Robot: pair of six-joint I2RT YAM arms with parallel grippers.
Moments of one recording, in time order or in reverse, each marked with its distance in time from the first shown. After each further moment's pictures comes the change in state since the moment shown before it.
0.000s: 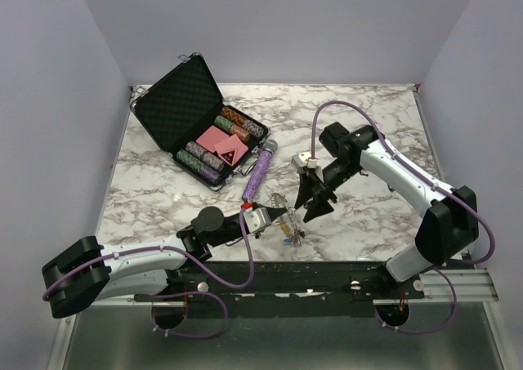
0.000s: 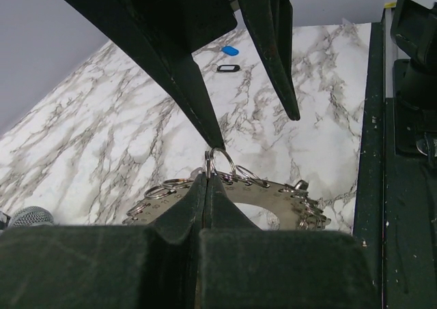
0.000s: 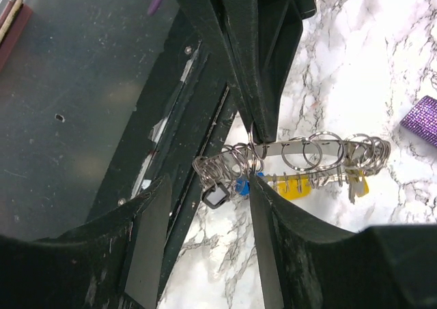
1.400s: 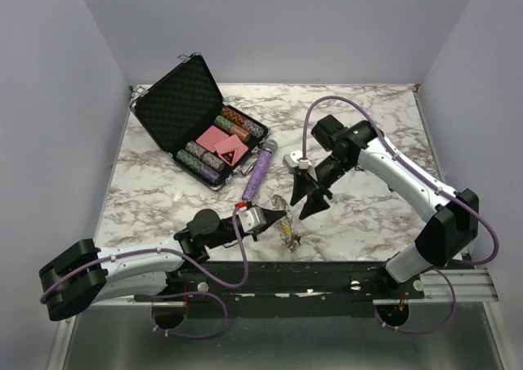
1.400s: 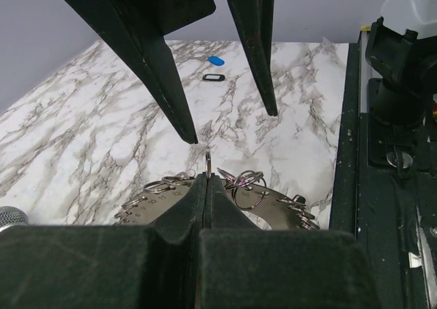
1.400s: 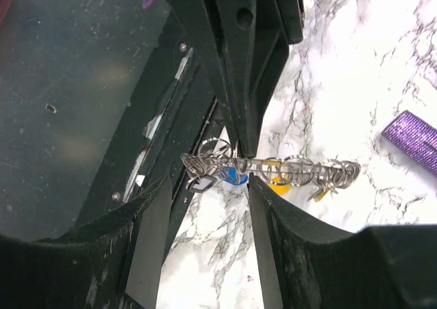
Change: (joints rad) left arm 0.000 -0.029 -0.031 0.036 0.018 -0.090; right arm 0.074 0.000 0.117 -0.007 0.065 0.061
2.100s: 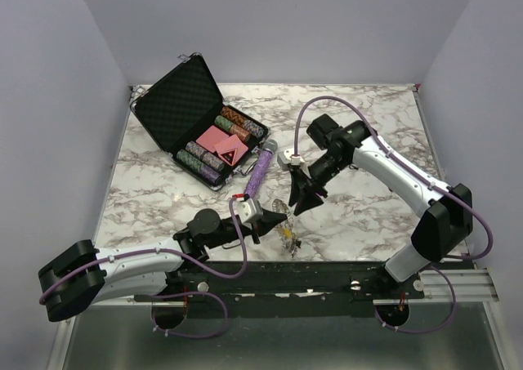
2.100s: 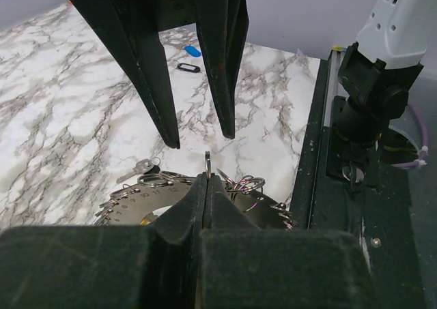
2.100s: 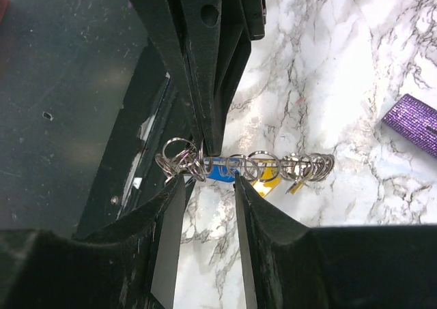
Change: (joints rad) left arm 0.000 -0.015 0.002 -0.037 0.006 -0.196; right arm 0.003 0.036 0.000 0.070 0.036 0.116
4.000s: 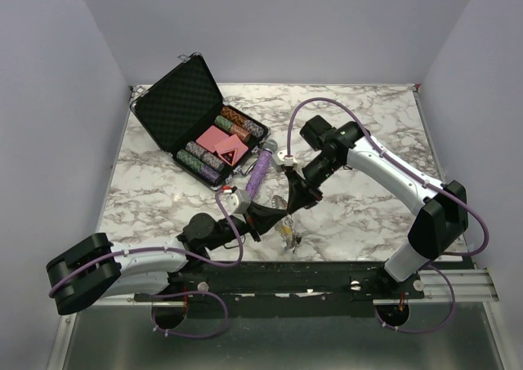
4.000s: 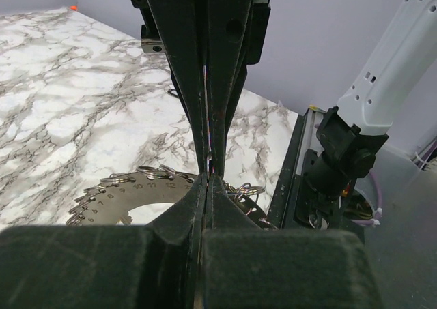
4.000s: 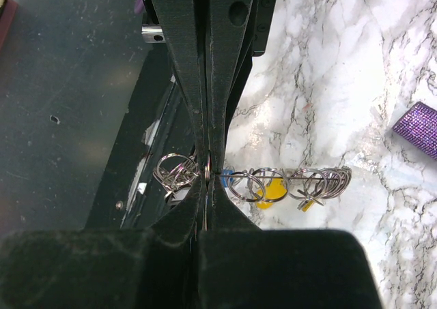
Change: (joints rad) left arm 0.015 0.093 -0.064 0.280 -0.083 -0.269; right arm 0.044 0.035 0.015 0.027 0.000 0.060
